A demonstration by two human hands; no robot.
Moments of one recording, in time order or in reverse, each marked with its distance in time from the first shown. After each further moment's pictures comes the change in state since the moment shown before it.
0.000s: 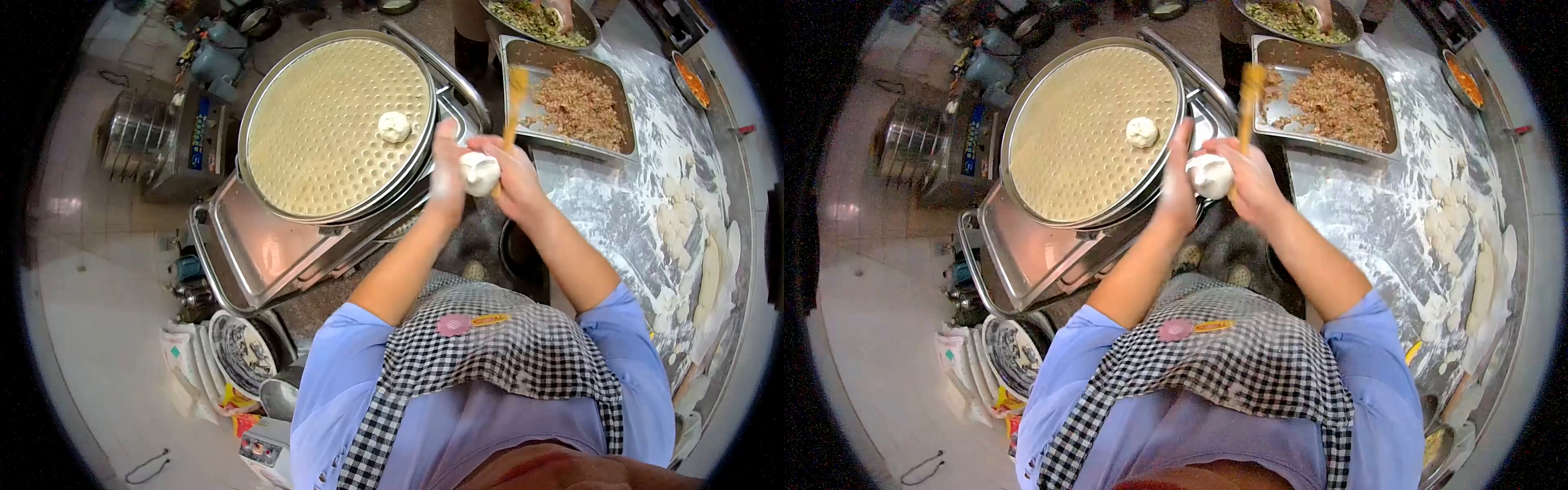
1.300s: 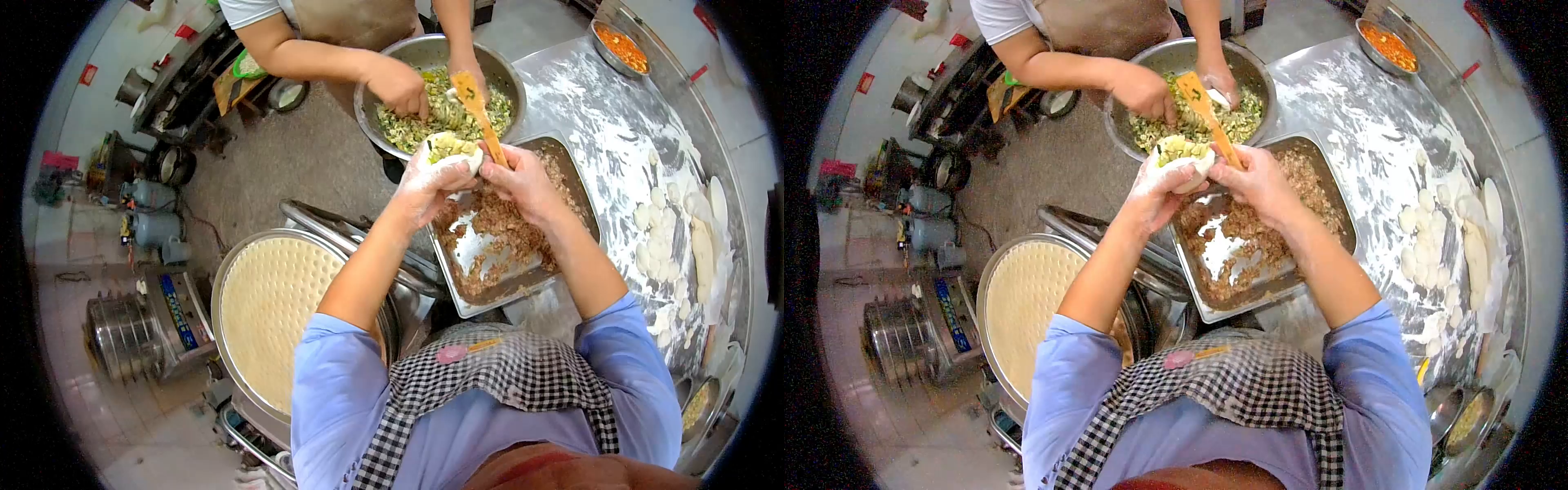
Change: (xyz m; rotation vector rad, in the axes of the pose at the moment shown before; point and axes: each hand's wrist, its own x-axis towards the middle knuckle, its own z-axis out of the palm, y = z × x) left_hand 0.326 0.022 0.109 -0.033 -0.669 -0.391; right_hand 0.174 -0.195 -0.135 -0.374 0.339 -0.182
